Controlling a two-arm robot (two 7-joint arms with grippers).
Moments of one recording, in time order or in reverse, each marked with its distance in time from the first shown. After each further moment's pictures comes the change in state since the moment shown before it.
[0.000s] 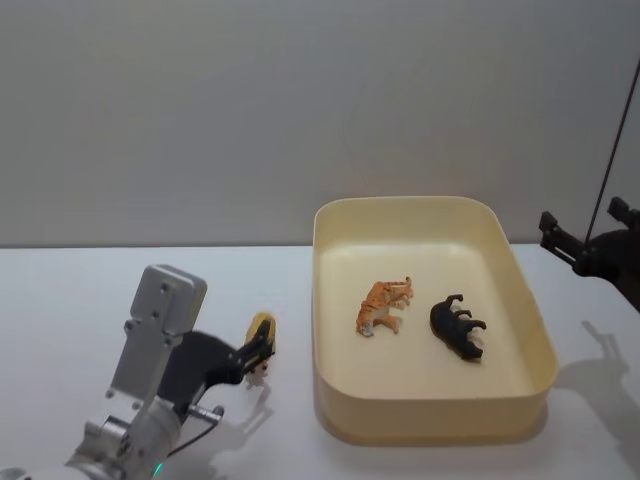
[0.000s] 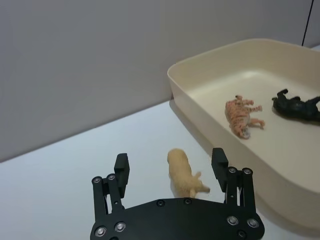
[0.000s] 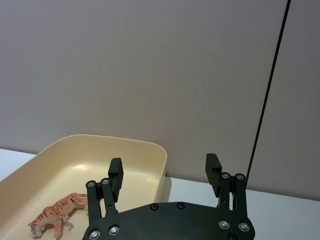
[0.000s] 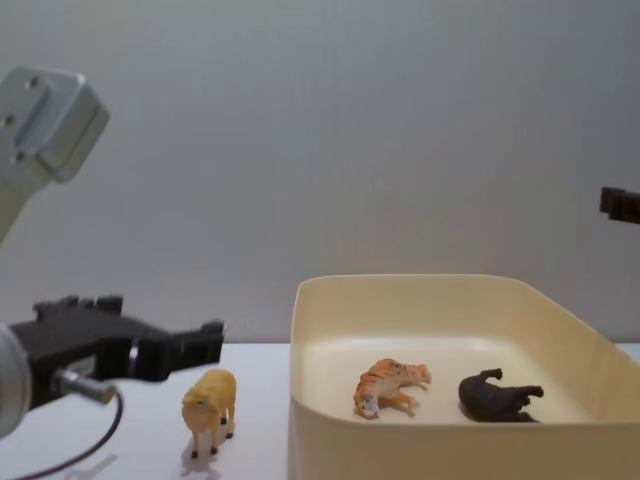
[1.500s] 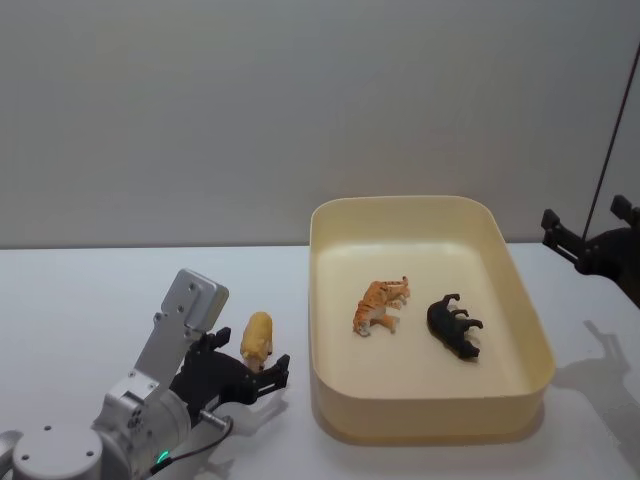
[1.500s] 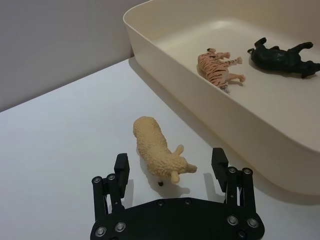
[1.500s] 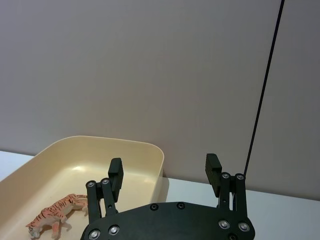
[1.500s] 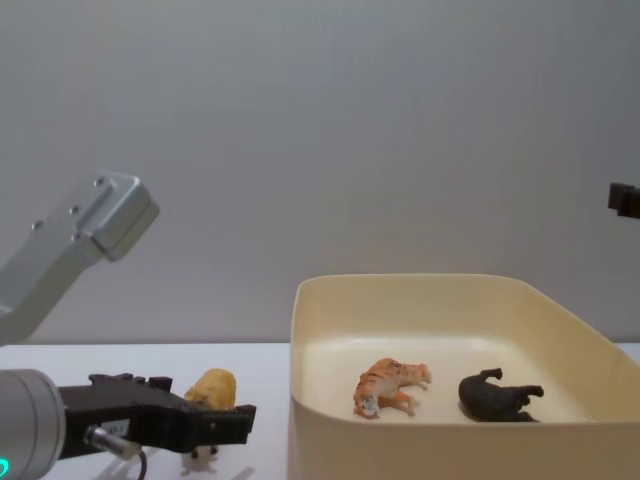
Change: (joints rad) left arm -0.120 -0.055 -0.020 0.206 -0.001 0.125 -0.297; right arm -0.008 0.007 0.007 -0.008 0.010 -0.004 -0.005
